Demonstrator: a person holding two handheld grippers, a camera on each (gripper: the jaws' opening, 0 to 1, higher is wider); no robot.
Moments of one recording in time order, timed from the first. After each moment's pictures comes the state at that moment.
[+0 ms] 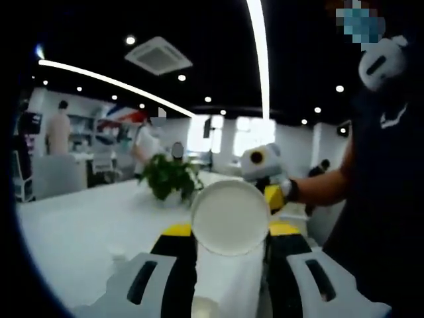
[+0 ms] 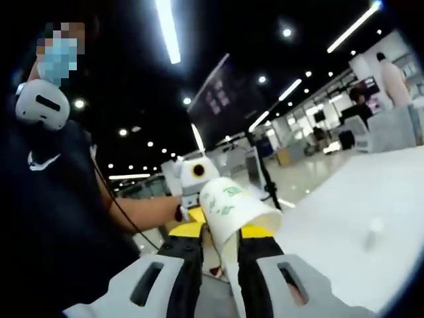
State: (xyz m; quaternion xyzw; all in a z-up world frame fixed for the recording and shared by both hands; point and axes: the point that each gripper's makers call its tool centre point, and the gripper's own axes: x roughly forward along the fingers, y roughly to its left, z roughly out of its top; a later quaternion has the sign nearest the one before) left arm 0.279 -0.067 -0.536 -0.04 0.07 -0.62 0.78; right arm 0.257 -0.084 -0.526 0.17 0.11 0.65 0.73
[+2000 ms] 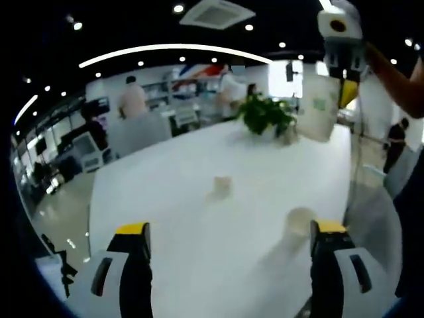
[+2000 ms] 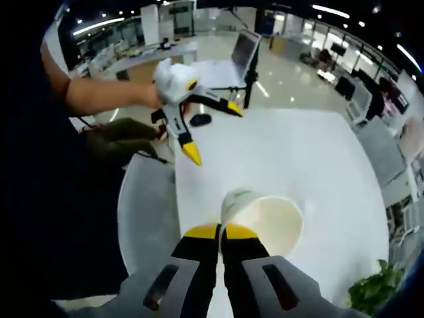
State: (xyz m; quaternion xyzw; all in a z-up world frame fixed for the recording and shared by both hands) left arm 0.346 0.090 -0.642 0.11 0.21 -0.34 0.91; right arm 0.292 -0.074 -0.557 -0.34 0.41 0.53 0.66
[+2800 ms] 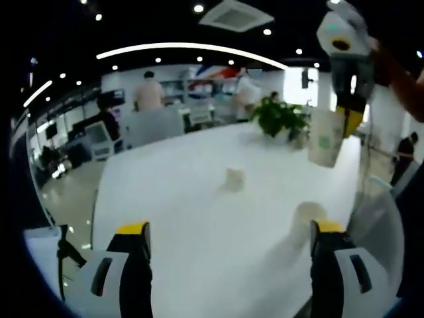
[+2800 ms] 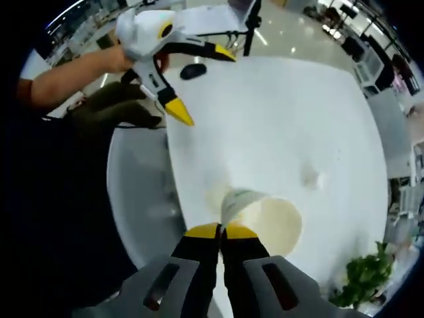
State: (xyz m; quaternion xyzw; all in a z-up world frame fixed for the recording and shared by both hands) left arm 0.343 0.128 -0.658 0.06 0.21 -0.32 0.92; right arm 0.288 -0.056 -0.605 -0.40 0.51 0.46 0.60
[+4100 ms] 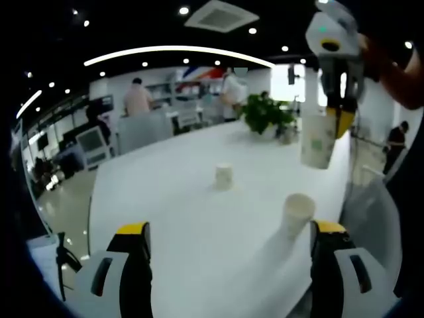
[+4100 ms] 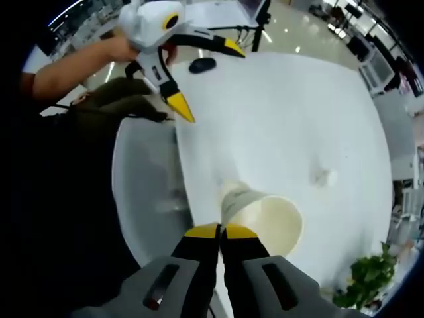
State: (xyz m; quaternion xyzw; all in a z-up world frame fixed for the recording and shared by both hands) left arm 0.329 0.115 -0.658 0.09 0.20 -0.35 0.91; right arm 0.271 -0.057 -0.620 -0.40 0.52 0.47 0.59
